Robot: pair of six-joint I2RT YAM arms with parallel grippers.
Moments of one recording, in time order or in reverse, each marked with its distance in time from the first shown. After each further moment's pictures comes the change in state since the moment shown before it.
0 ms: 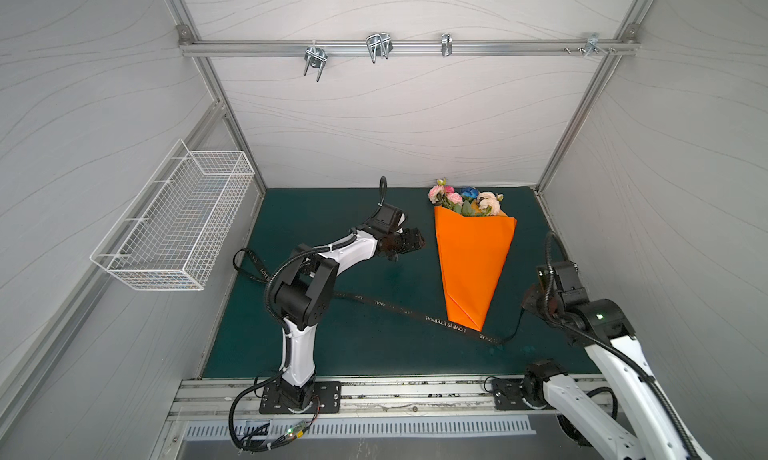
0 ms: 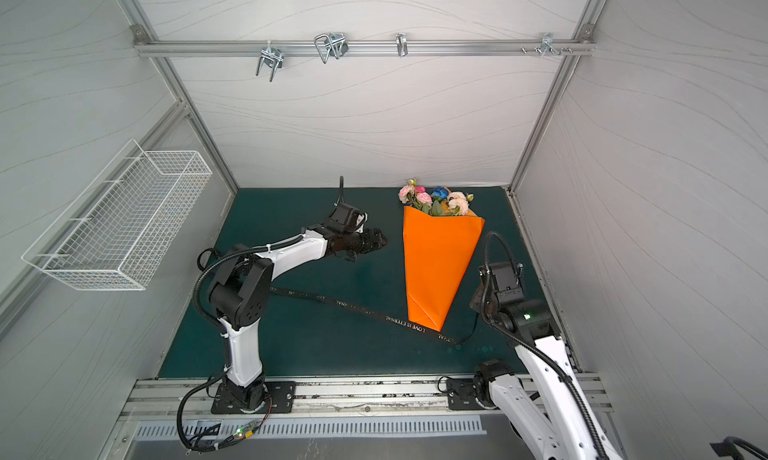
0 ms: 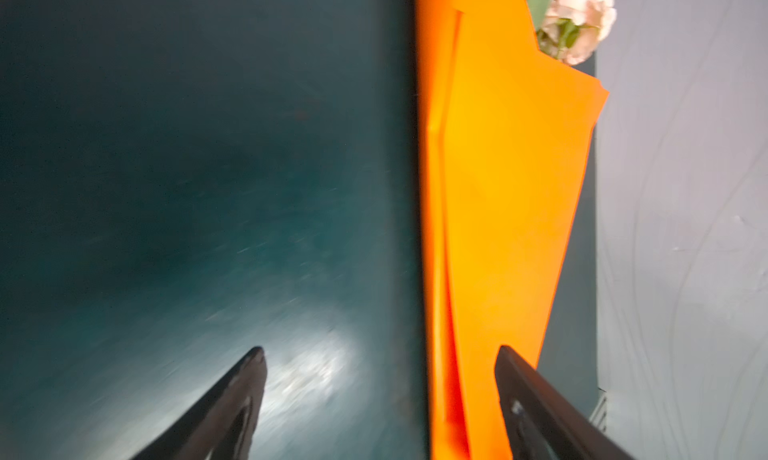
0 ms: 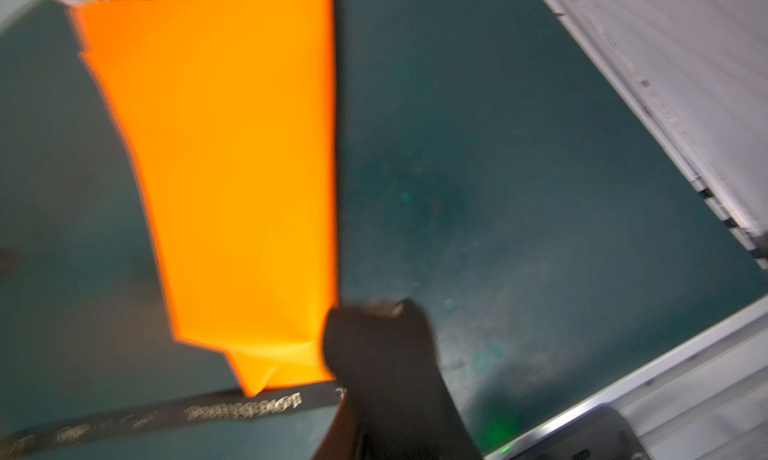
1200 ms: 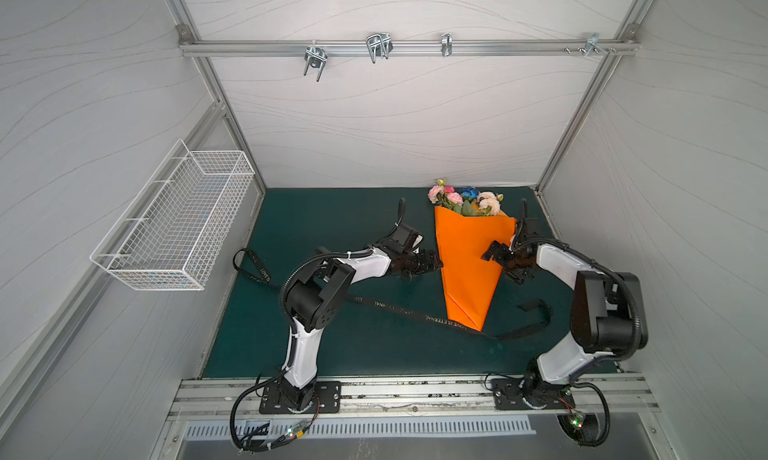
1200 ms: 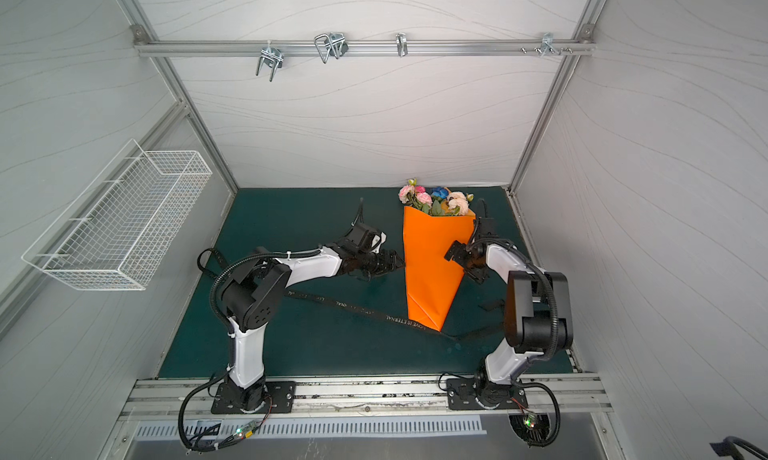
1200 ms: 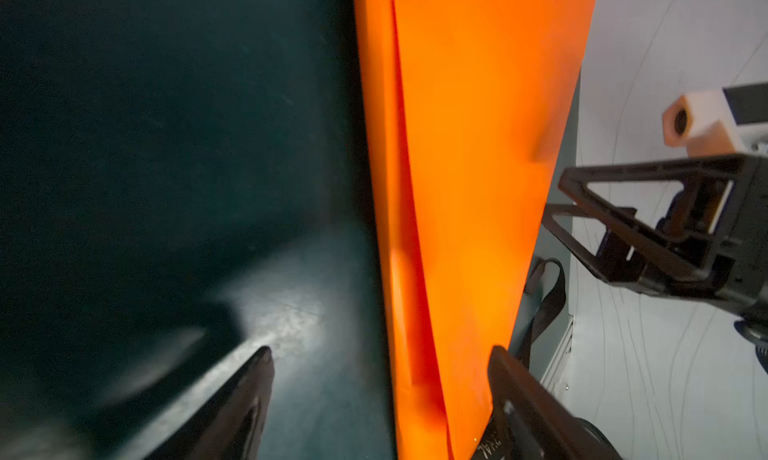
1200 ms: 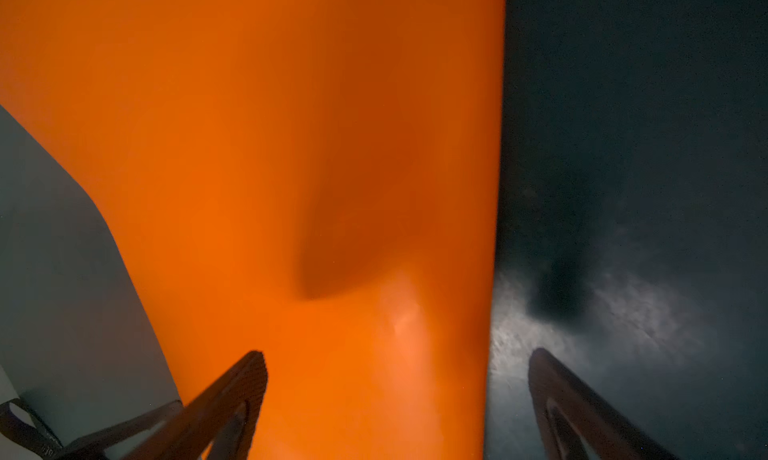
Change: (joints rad) left arm -0.135 0.009 -0.164 0.177 0.092 -0.084; right arm -0.195 0.898 0.171 0.631 -0.539 -0.172
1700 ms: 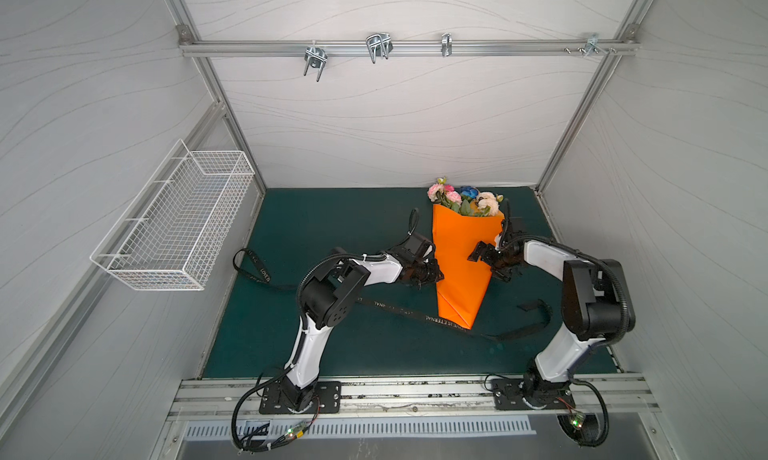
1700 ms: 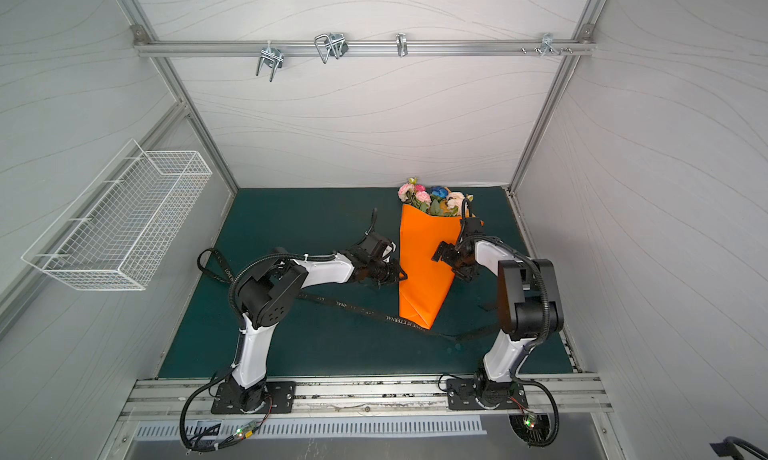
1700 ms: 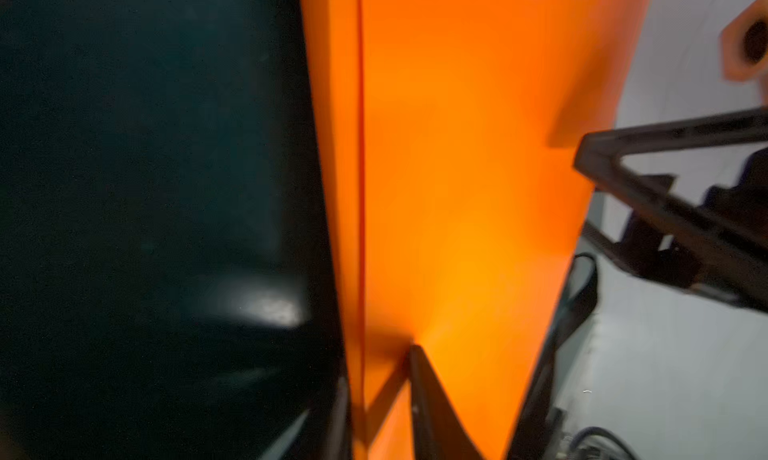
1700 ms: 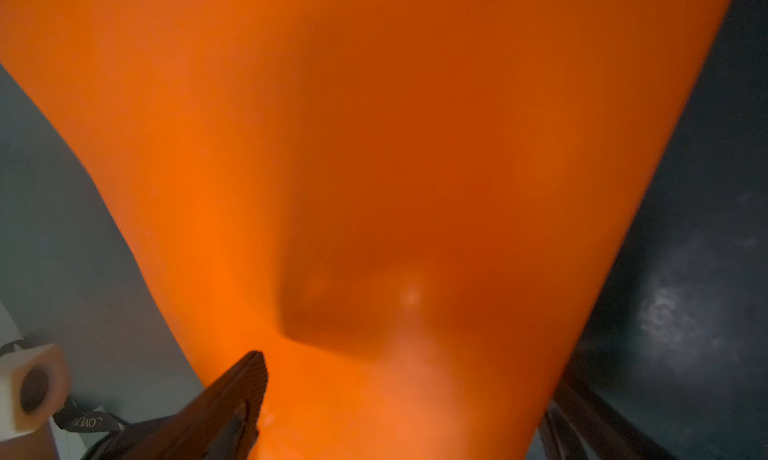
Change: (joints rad) left arm -0.050 0.101 0.036 0.019 -0.049 -0.029; right arm 0.079 0.090 0.045 0.019 -0.056 -0.016
